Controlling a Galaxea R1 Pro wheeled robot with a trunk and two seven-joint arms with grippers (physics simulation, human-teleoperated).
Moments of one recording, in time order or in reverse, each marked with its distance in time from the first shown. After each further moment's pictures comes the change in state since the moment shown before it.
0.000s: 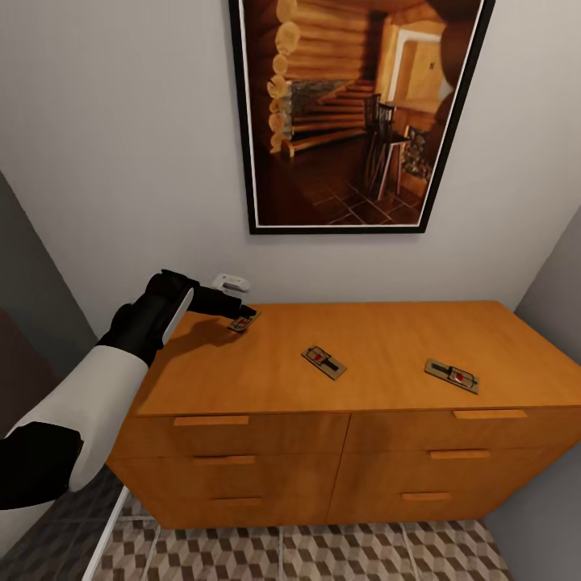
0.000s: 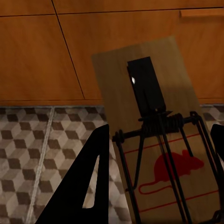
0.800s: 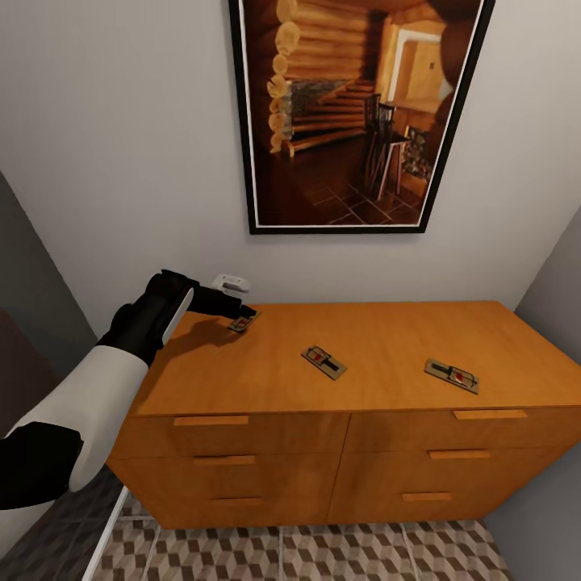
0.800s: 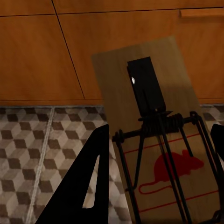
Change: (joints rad) left arm 0.000 0.000 0.001 0.000 -0.001 0.003 0.000; right arm 0.000 0.000 0.000 0.000 0.000 0.000 0.000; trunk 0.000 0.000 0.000
